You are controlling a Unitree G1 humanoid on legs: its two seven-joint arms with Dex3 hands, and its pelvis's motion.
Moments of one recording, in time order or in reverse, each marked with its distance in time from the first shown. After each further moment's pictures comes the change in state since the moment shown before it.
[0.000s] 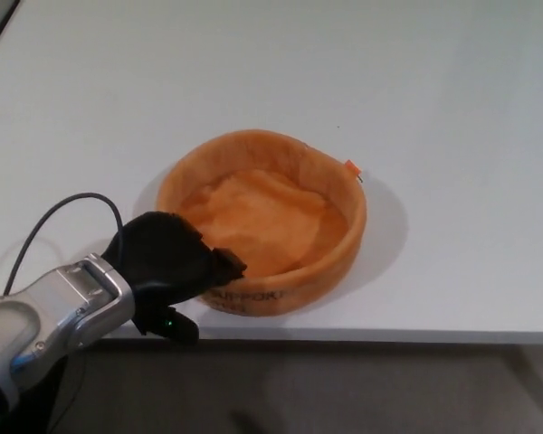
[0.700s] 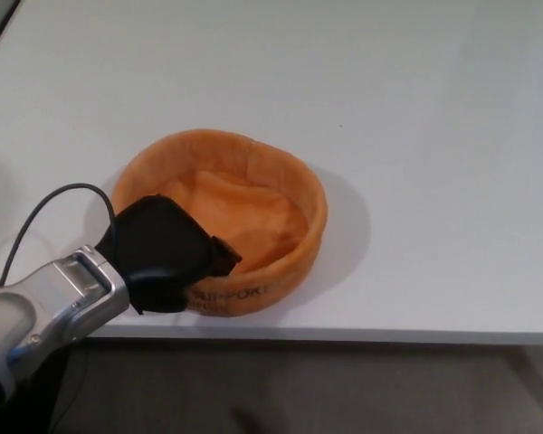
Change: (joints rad) left_arm -0.013 -0.004 0.041 0.027 0.013 -0.051 0.099; right_arm -0.003 0.000 0.000 0.002 -0.007 0.000 -0.003
